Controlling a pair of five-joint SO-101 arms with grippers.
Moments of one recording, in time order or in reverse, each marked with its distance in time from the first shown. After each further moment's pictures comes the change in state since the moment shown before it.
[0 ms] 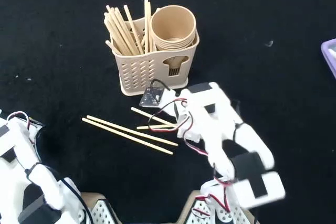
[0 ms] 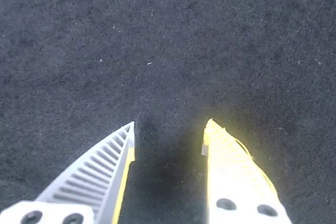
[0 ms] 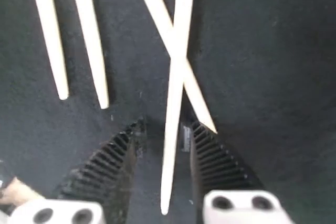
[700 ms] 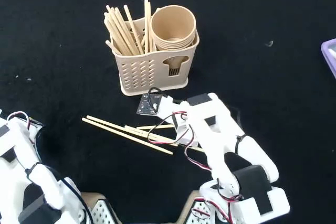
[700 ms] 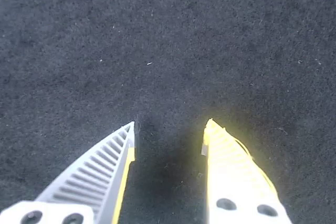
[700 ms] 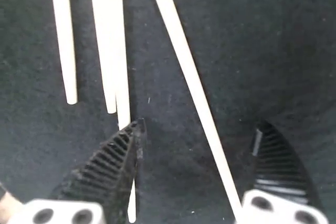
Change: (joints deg) left arm 0.0 0.0 0.0 0.0 0.0; right arm -2.7 -7.6 8.8 -6.6 0.0
